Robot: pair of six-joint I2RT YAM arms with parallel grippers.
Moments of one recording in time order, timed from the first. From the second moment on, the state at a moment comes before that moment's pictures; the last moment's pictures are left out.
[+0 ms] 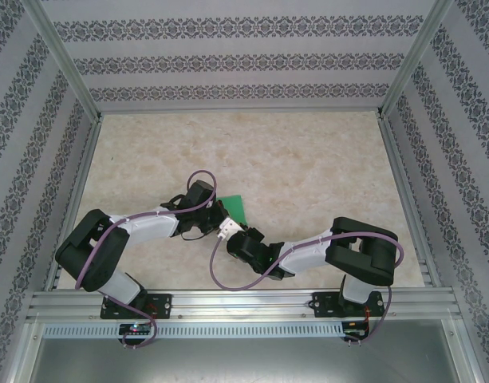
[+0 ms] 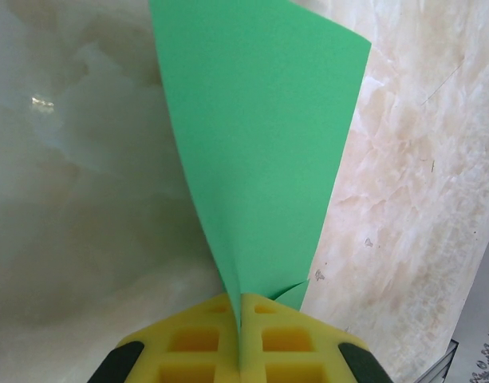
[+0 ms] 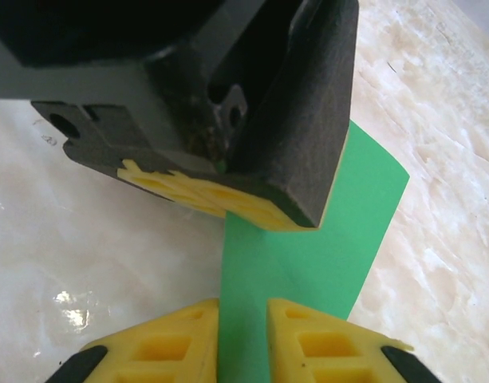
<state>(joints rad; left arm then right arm) -0.64 1.54 0.70 -0.05 0.30 -1.14 1.22 1.69 0.61 0.36 0.60 -0.05</state>
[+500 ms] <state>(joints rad) -0.64 1.54 0.70 -0.05 0.30 -1.14 1.22 1.69 0.61 0.36 0.63 -0.02</state>
